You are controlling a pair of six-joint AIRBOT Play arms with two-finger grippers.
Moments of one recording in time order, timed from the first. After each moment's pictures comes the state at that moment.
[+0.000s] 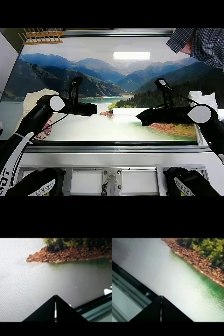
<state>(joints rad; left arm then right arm) -0.36 -1.15 0.93 1.13 -0.93 -1.60 0.24 -0.86 0.83 -0.88 1.06 1.23</state>
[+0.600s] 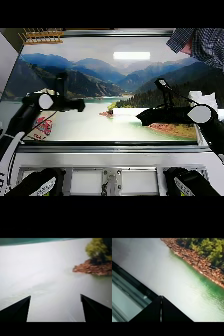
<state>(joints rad) -0.16 -1.11 0.94 1.41 -0.96 -1.61 0.24 -0.86 0.83 -0.89 1.06 1.23</state>
